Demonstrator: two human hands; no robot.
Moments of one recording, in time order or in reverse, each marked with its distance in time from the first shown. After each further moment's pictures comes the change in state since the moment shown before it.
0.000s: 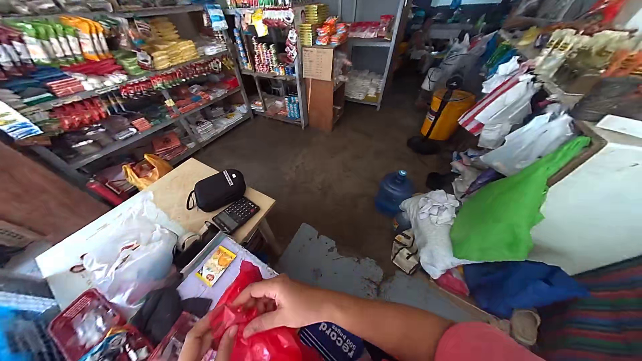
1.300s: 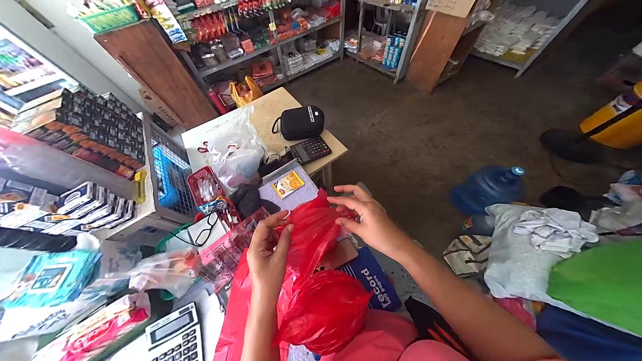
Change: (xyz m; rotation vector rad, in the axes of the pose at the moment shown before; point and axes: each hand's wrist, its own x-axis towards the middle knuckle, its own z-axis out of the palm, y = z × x) left_hand -0.004 -0.014 -0.008 0.092 0.313 -0.085; right_hand 0.002 0.009 -0.025 -0.416 0.203 0.224
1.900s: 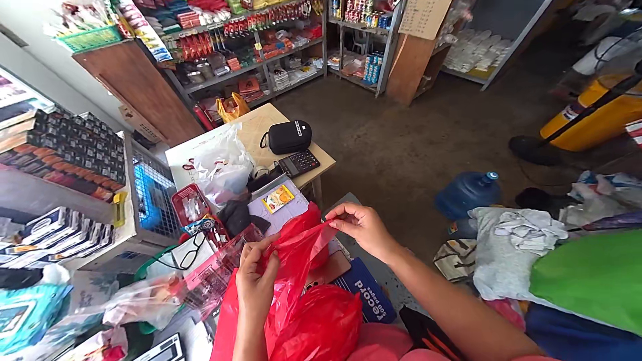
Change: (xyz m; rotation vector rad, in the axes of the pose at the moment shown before) left_hand -0.010 -0.018 -0.015 0.081 -0.035 -0.060; right_hand 0.001 0.015 0.001 0.378 0.120 -0.008
